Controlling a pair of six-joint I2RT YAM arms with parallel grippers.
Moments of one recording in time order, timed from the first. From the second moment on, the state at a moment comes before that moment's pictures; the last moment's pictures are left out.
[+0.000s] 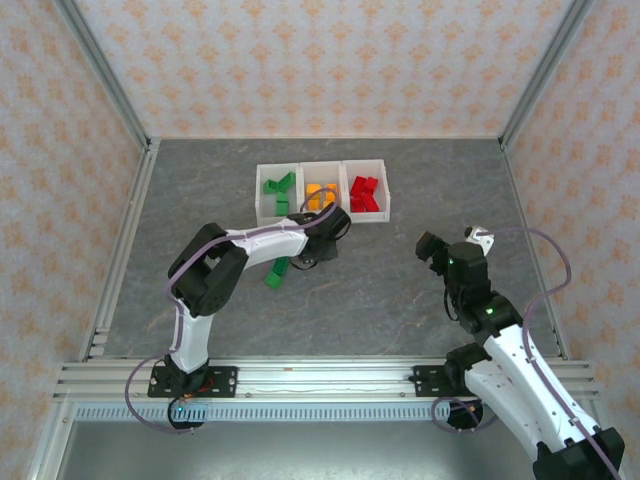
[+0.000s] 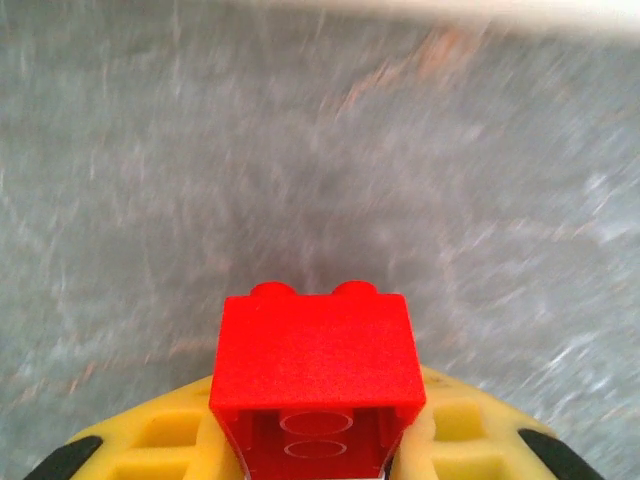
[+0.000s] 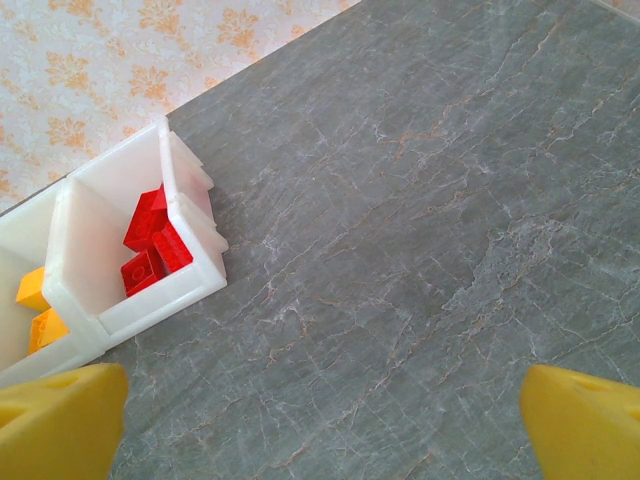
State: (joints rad) left arm -0.70 2.00 1.36 -0.57 -0.23 -0.89; right arm 0.33 0.62 0.50 -0.41 0.36 0.65
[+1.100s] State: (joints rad) left arm -0.60 2.34 2.08 -0.51 -0.05 -0.70; right arm 0.33 0.61 0.50 -0.41 0.38 0.65
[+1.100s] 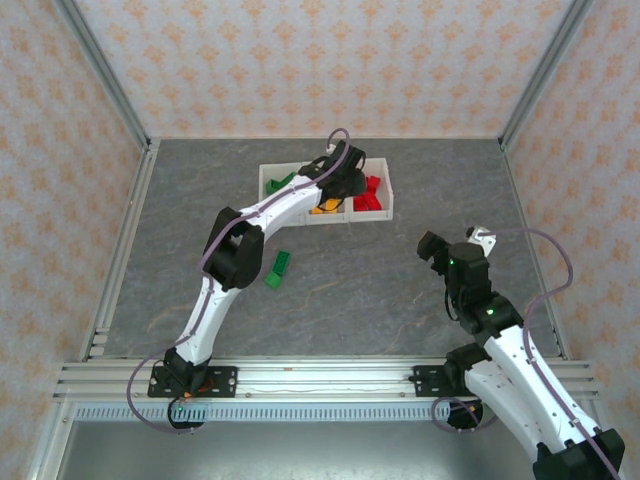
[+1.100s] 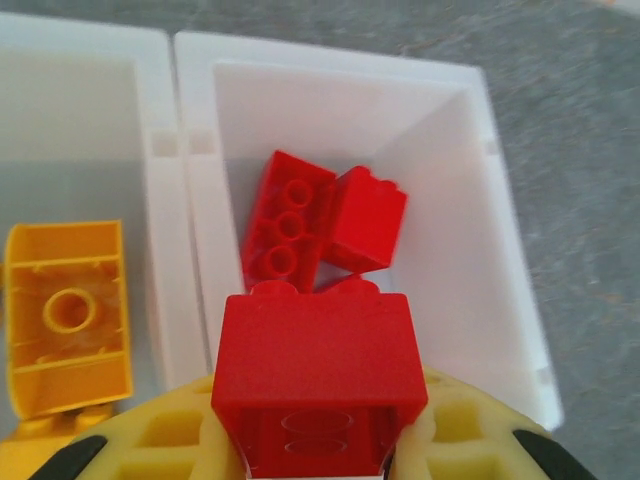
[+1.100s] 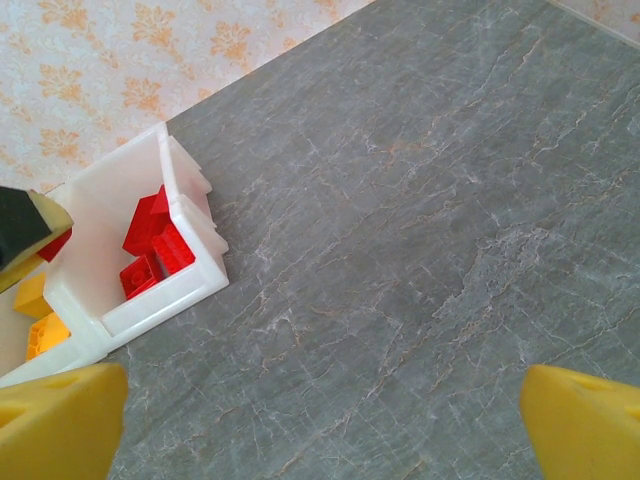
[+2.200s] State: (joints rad) left arm -0.61 1.87 1.50 -0.52 -0.14 -0.59; right arm 0.33 0.62 0.50 -0.41 0.38 0.65
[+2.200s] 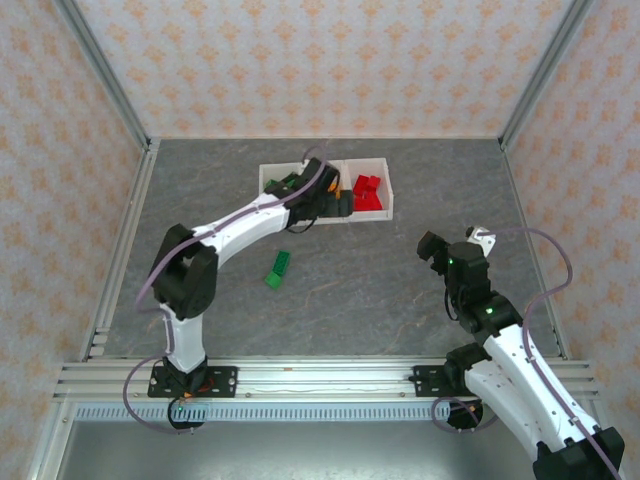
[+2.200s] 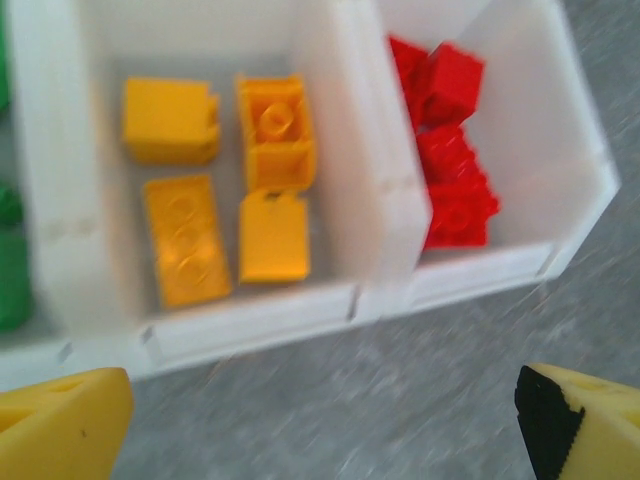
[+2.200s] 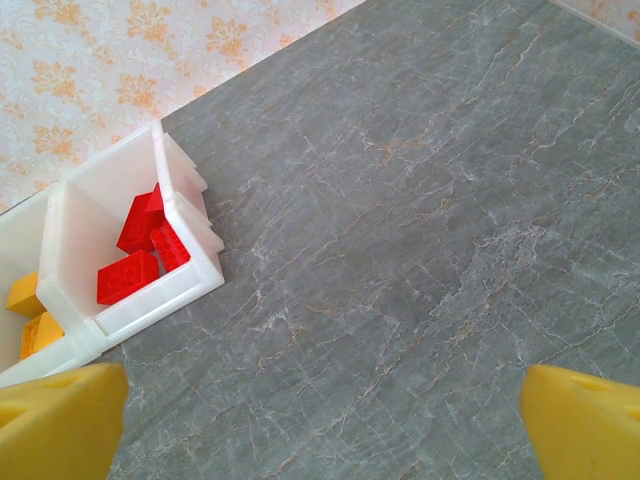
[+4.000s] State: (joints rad) left arm -0.56 1.86 1.29 -0.75 -0.18 -0.54; right arm 0.33 0.65 0.50 -0.41 0.37 0.65
